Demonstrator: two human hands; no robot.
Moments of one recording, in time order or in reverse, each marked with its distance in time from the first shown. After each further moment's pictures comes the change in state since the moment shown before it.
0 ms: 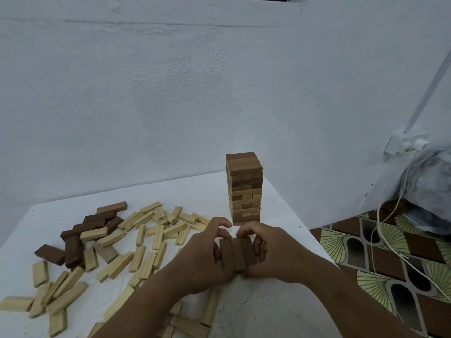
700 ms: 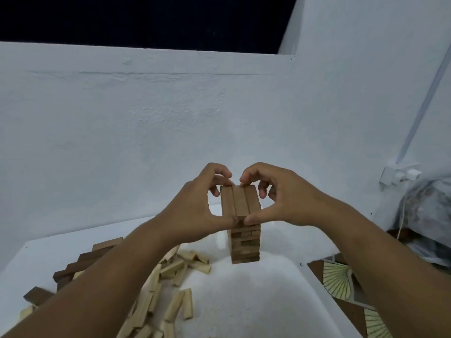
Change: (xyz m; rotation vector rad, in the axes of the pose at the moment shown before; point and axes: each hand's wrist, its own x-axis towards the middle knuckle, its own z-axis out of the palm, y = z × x) left_hand 0.061 0.087 -0.106 0.043 0.248 0.192; right_hand 0.052 -0.085 -0.129 -0.124 0.156 -0.222
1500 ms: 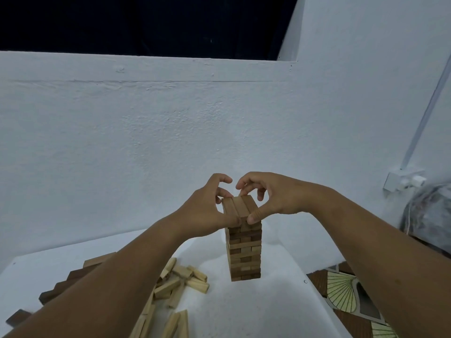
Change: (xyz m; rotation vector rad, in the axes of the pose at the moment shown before) left_hand 0.053 -0.032 0.018 0.009 -0.095 -0.208; right_hand 0.057 0.043 -0.015 -0.053 -0.259 0.175
